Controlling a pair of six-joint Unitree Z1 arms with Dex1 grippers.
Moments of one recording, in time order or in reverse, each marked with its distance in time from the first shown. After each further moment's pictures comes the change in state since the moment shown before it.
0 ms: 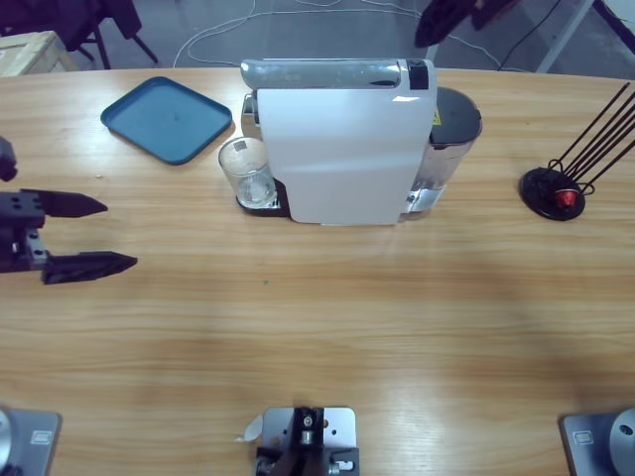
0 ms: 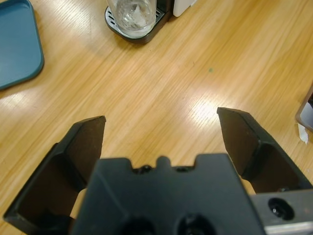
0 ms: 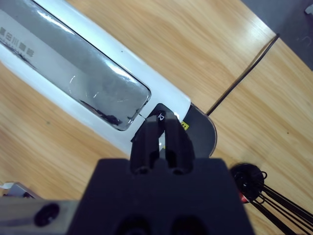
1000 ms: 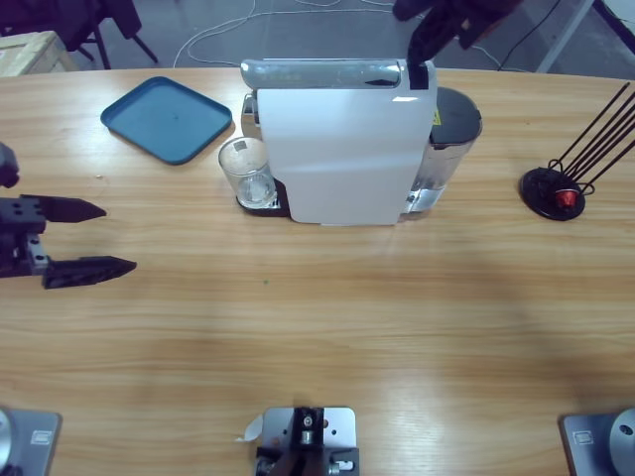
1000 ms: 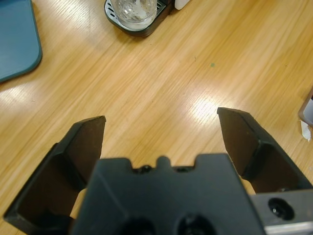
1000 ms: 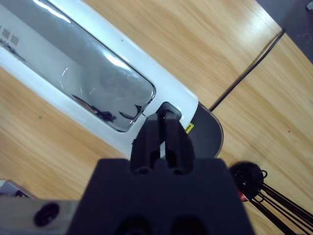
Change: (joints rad) arm 0 0.000 -0.003 0.014 0.000 0.012 -0.002; arm 1 0.020 0.020 0.010 0.012 -0.023 -0.007
